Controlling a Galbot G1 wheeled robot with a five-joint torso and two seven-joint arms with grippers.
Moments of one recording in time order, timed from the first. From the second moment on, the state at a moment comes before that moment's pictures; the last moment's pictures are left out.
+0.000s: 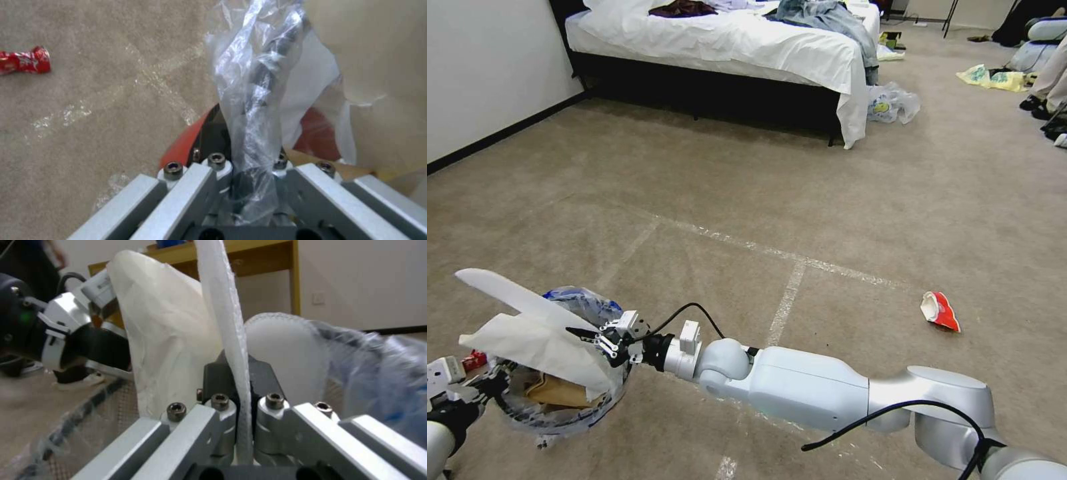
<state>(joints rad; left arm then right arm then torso) 1.74 -1.29 -1.25 -2.28 -1.03 0.74 -0.13 -0.30 1.39 -0.97 1.42 0.90 0.34 -0.18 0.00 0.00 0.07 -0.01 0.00</state>
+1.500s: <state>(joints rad) 1.74 -1.30 -1.25 -2.29 -1.03 0.74 -0.13 -0.25 1.33 -0.97 1.50 0.90 0.28 -0.11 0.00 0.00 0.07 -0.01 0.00</state>
